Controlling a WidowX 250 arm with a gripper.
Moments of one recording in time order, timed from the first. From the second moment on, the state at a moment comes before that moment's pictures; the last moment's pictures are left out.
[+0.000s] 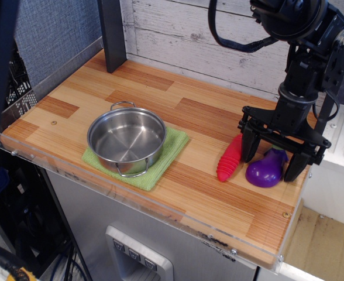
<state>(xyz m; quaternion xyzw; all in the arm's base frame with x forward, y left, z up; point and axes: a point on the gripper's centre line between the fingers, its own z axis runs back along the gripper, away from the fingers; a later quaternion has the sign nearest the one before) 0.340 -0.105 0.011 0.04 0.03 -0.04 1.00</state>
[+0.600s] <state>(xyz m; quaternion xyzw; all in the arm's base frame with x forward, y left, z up) 0.339 -0.097 0.076 0.00 -0.05 -0.05 1.00</state>
